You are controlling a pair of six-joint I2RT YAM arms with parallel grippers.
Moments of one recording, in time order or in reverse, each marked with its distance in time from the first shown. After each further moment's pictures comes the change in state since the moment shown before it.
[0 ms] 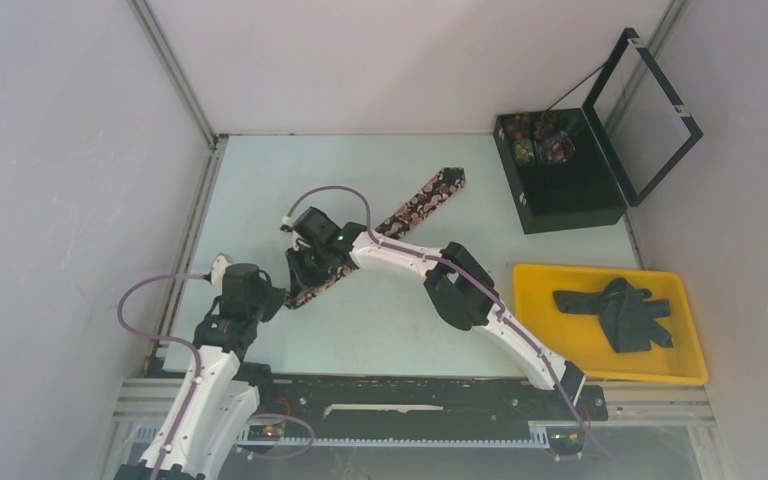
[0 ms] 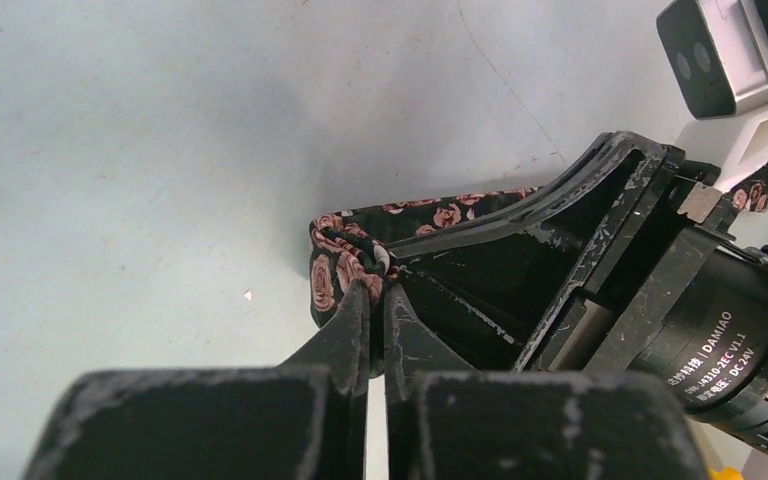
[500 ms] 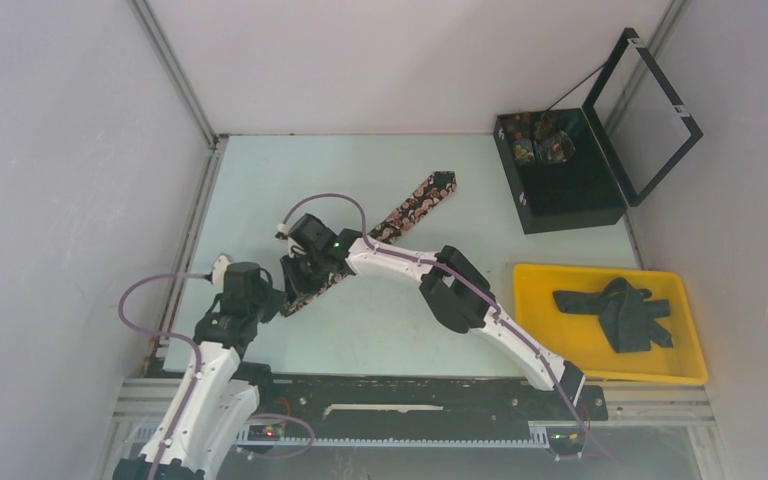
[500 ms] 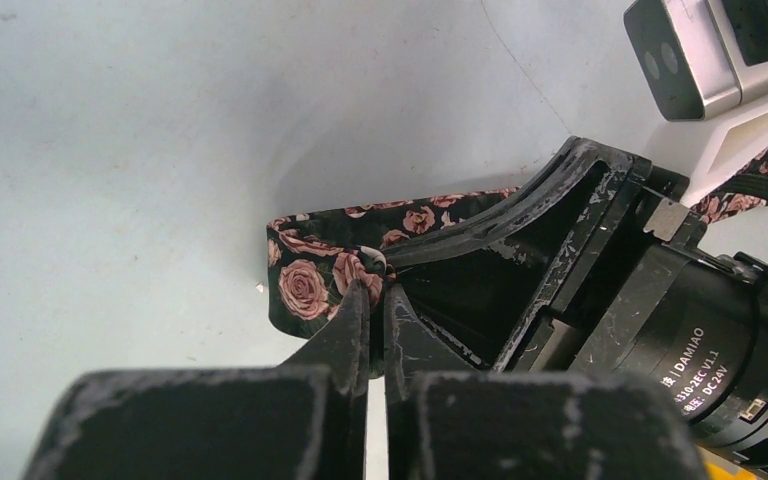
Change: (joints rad) left arm 0.000 0.027 0.013 -0.027 0.000 0.001; right arm 0.025 0.023 0.000 0.039 -0.057 0.042
